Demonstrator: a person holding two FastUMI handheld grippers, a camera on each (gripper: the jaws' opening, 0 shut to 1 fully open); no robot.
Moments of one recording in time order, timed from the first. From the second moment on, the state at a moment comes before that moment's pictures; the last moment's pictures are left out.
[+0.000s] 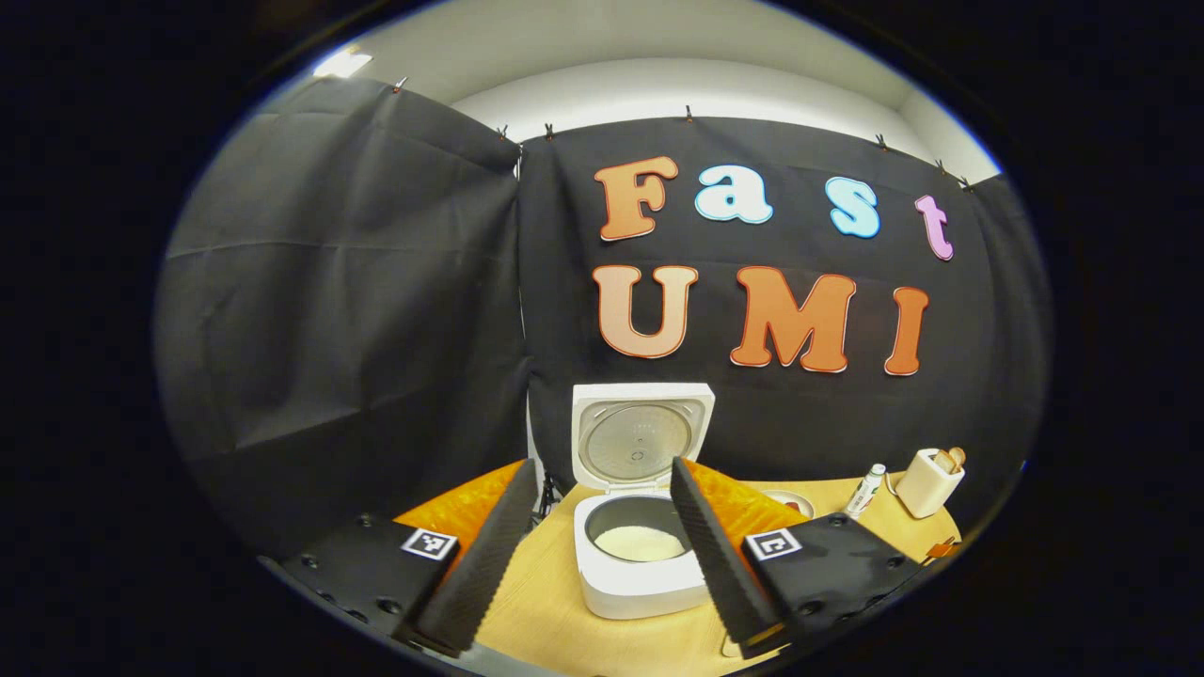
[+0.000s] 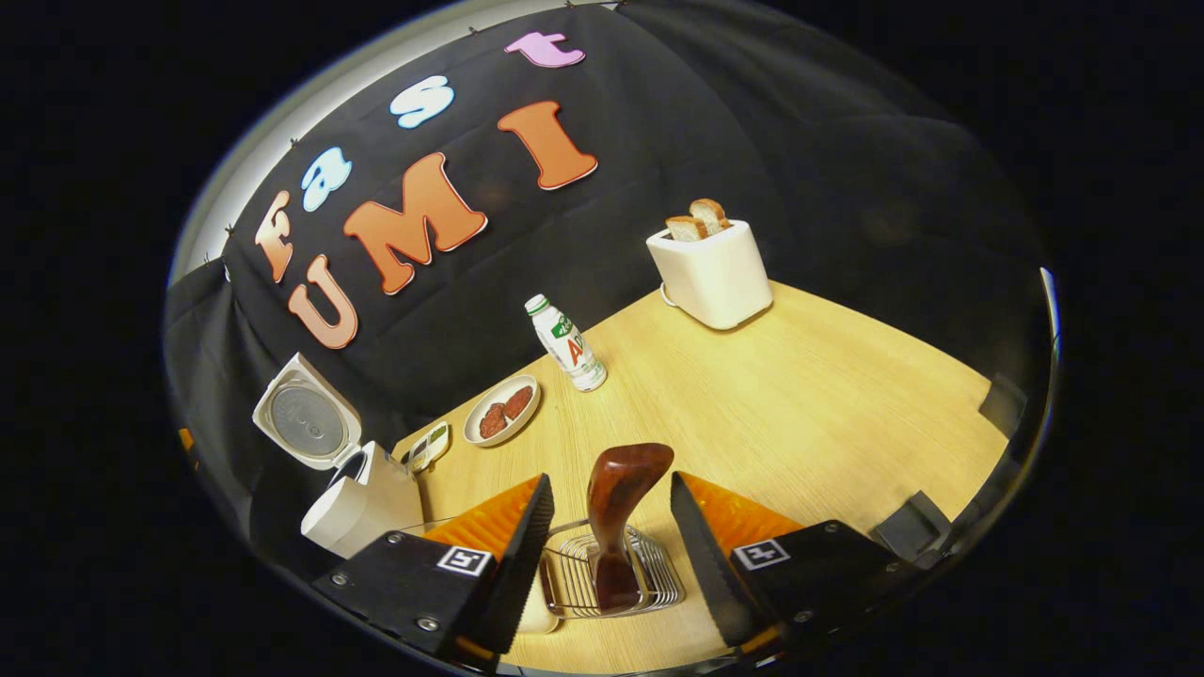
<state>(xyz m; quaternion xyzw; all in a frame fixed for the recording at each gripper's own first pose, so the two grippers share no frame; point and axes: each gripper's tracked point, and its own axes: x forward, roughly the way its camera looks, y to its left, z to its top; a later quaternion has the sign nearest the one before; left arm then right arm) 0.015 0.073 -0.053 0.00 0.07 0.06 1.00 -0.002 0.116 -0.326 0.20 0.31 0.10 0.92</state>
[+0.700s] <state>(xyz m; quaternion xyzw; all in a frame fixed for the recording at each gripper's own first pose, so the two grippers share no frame) 0.033 0.107 -0.056 0.00 0.06 0.05 1.00 -0.005 0.139 -0.288 0.10 0.29 0.09 0.95</state>
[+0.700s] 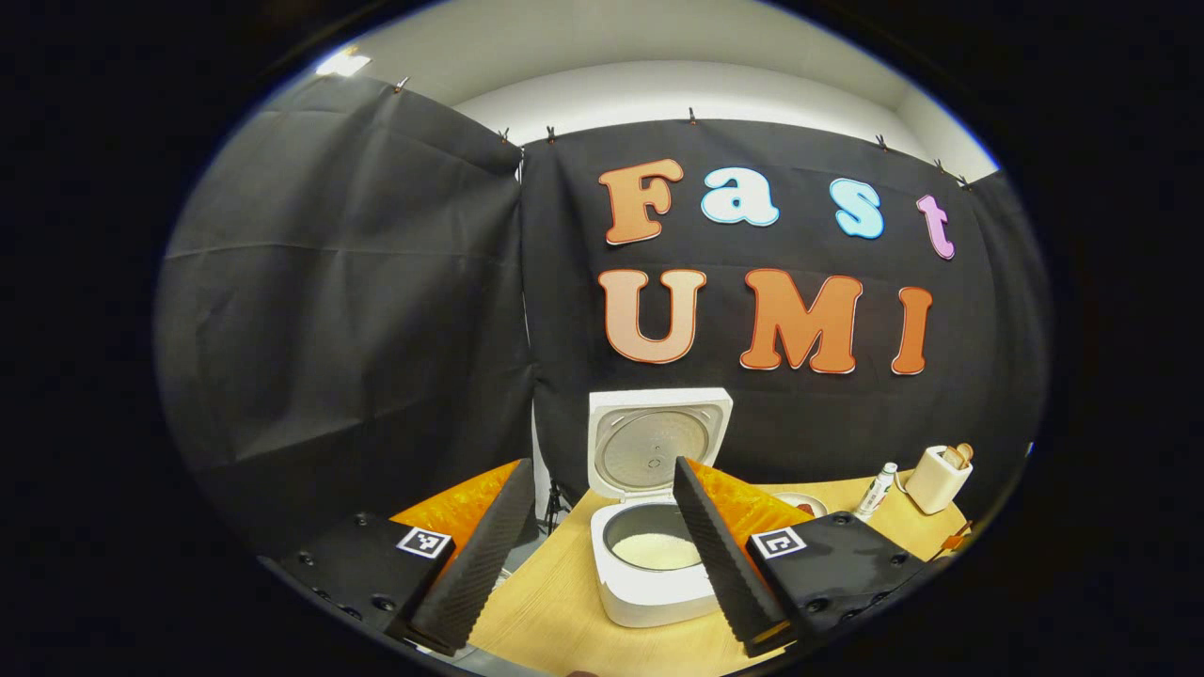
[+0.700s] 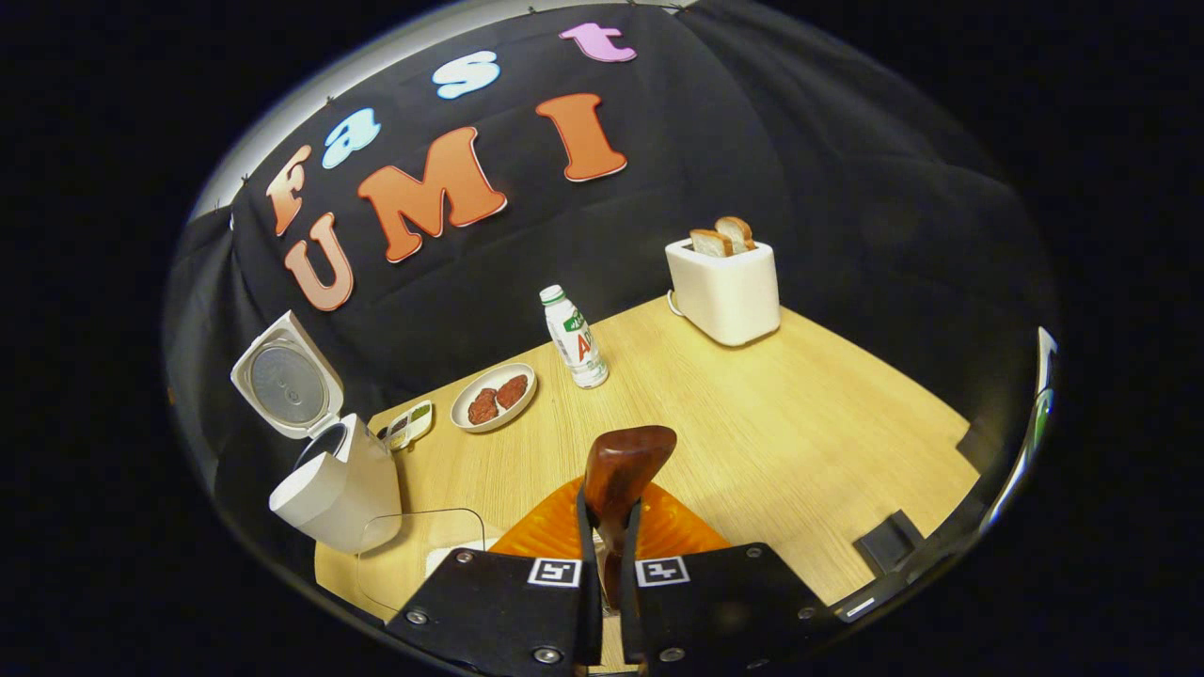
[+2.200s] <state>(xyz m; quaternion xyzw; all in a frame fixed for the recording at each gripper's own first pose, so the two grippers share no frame) 0.068 0.176 -0.114 0.03 0.11 0.03 0.99 -0.034 0.323 -0.307 -0.16 0.17 0.22 0.95</state>
